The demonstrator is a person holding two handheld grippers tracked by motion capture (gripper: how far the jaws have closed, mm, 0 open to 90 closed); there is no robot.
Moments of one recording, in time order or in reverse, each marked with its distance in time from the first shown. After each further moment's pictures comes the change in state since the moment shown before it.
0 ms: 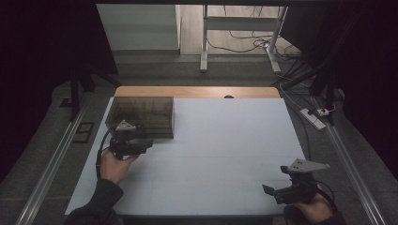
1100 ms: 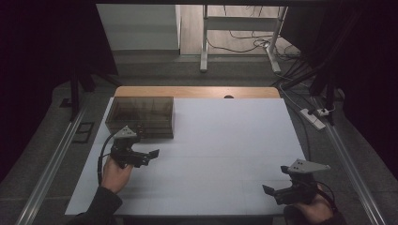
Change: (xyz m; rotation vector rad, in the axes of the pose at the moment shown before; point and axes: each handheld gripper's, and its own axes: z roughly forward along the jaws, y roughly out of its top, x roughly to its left) left arm -0.021 -0.011 -0.014 -0.061 -0.155 0.042; right arm 0.001 0.000 -0.001 -0.008 -0.007 -0.007
